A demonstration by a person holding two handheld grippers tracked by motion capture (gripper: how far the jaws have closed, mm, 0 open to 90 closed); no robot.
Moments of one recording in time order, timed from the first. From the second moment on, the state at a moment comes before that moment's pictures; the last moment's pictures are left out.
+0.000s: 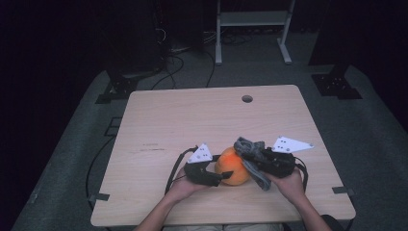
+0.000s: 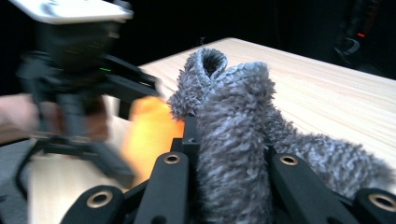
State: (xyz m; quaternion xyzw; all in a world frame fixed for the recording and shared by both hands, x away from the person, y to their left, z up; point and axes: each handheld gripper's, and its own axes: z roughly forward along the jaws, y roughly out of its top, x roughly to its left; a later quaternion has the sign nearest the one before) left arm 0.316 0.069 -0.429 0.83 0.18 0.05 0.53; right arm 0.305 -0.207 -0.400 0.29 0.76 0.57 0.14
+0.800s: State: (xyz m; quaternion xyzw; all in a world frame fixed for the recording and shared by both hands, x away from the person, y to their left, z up) left arm 0.310 0.050 -0.439 0.85 0.17 0.07 0.50; right arm 0.295 -0.204 -0.394 0.25 0.79 0.56 0.07
